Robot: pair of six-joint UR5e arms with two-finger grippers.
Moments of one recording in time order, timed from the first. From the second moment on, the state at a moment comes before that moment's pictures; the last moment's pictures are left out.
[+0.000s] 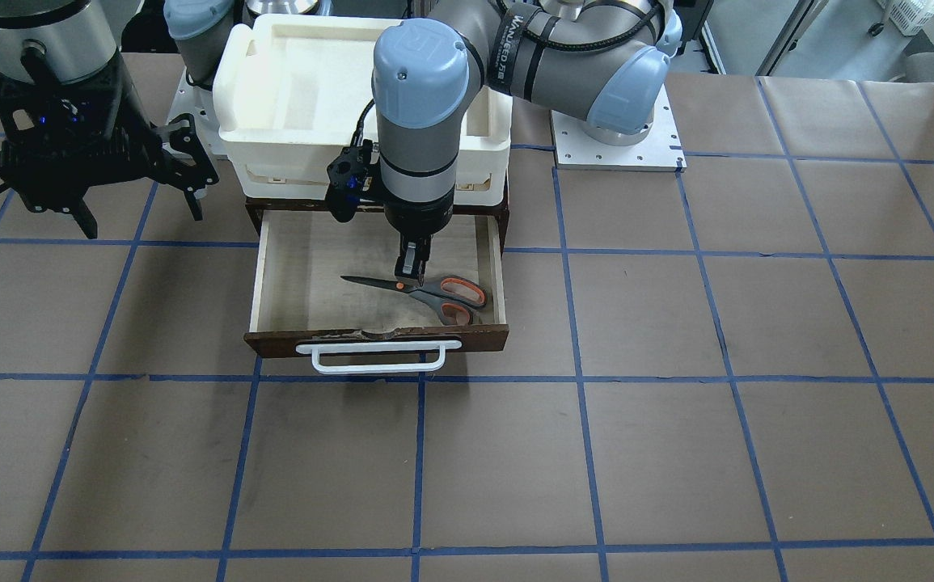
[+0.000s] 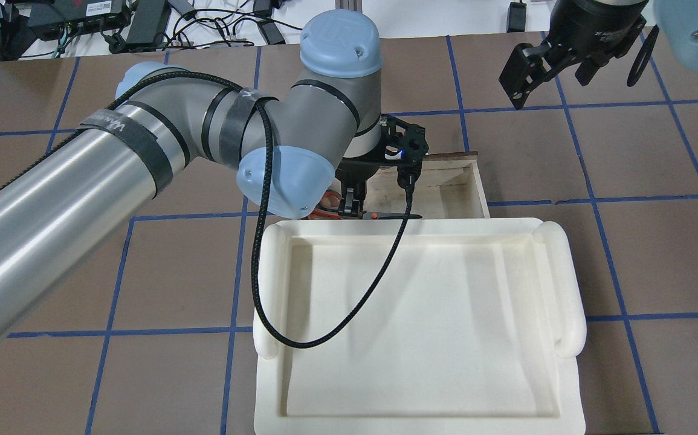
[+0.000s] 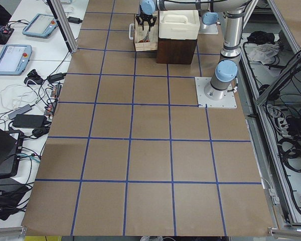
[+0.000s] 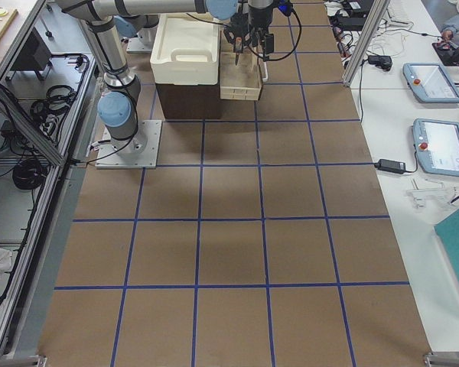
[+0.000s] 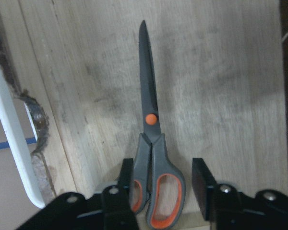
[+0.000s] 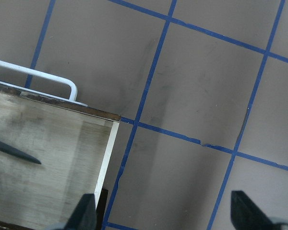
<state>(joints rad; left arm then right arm) -2.01 -1.86 -1.58 -1.29 1.54 1.30 1.56 -1.54 1.48 -1.62 -1.61 -0.31</state>
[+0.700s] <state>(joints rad) -1.85 -1.77 -1.53 -1.29 1.54 0.79 1.56 -1.55 1.47 -1.60 -1.59 -0.23</state>
